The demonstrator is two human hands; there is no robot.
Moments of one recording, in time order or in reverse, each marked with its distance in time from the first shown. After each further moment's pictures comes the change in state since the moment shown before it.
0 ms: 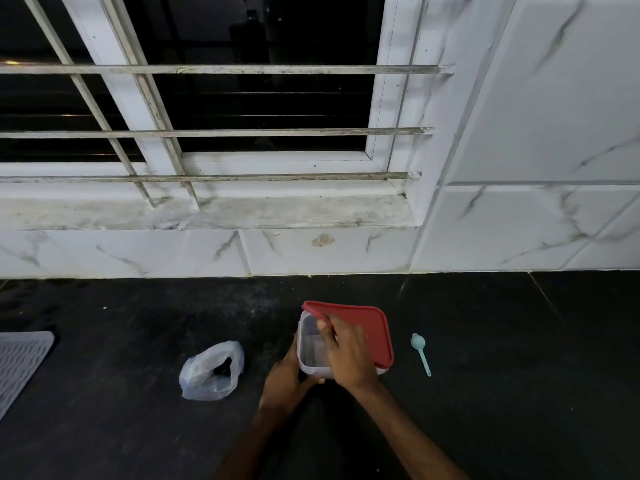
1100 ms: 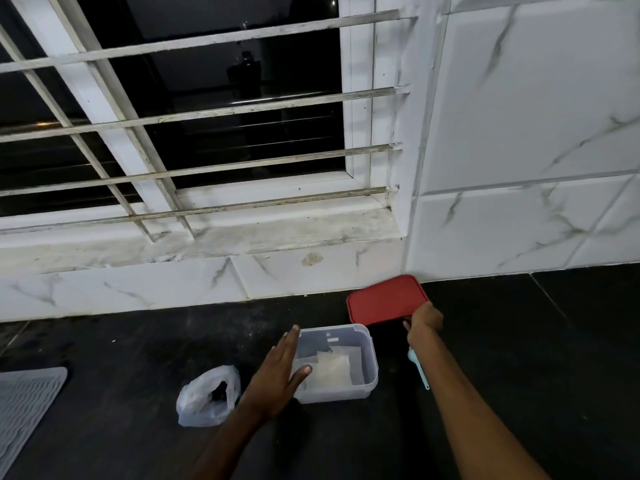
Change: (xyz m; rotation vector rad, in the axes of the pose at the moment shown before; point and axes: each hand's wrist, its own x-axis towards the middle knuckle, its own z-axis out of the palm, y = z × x) left_hand 0.014 0.039 -0.038 0.419 -0.129 0.189; right_hand 0.112 0.147 -0.084 0.851 0.595 1.021
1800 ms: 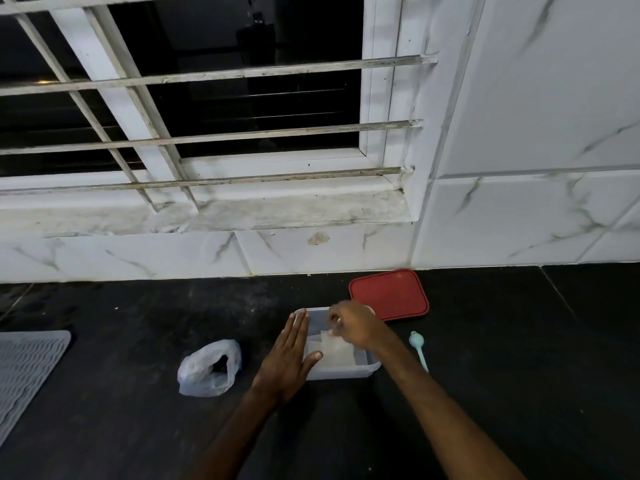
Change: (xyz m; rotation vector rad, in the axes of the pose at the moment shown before) left_hand 0.002 0.002 0.027 0.124 0.010 -0.005; right_hand -0.110 0.039 0.023 -1.385 -0.996 -0.930
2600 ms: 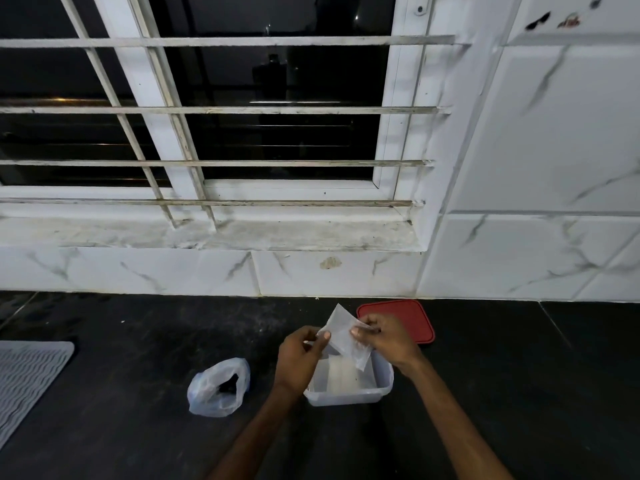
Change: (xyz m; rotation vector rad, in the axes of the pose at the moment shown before) left_hand 0.013 0.033 -0.048 -0.855 0.347 -0.259; right_hand -0.030 -0.005 -0.025 0.651 0.277 0.090
